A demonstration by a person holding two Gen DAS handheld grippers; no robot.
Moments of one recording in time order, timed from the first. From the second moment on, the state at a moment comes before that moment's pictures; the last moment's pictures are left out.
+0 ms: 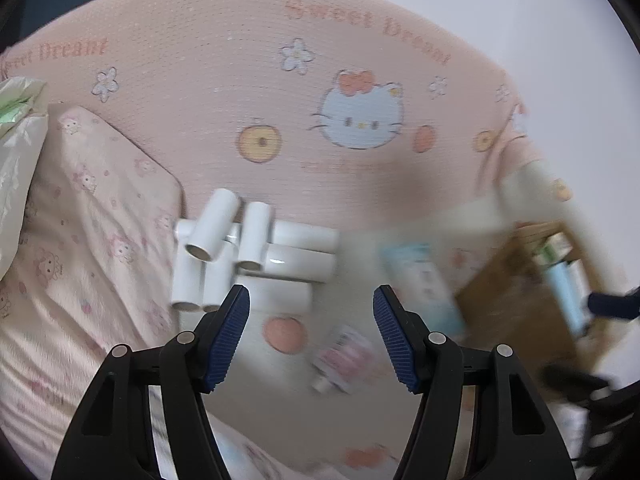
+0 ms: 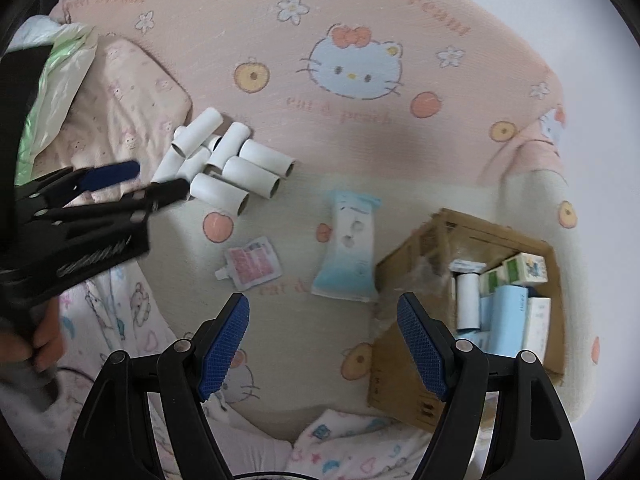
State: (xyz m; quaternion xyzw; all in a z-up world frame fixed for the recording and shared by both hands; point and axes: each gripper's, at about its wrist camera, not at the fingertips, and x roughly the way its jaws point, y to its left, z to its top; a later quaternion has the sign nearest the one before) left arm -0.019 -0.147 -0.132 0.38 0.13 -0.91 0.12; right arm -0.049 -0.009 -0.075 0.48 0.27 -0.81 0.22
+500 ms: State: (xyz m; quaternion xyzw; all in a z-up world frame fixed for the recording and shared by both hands) left arm -0.040 -0.194 -0.221 0.42 0.27 -0.86 0.11; right arm -0.088 -0.042 -0.164 0.49 0.25 -0.79 0.27
